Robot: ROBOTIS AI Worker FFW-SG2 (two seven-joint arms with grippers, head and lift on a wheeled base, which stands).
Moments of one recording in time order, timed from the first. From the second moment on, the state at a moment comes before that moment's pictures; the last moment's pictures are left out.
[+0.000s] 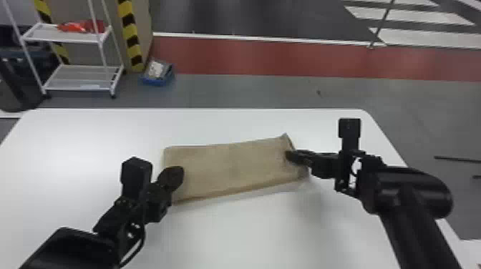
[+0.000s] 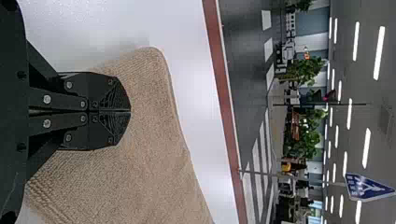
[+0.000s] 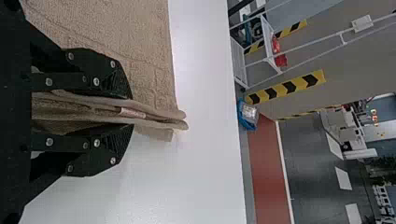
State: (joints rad) left arm 0.07 0.14 -0.21 -1.60 0.03 0.28 -0.18; right arm -0.29 -0.18 -0.08 -1.27 -0.12 0.64 0.56
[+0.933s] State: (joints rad) left arm 0.05 0.13 -0.27 -1.59 0.02 0.33 -0.17; right arm -0.27 -0.14 0.03 -1.66 -0.36 1.05 0.59
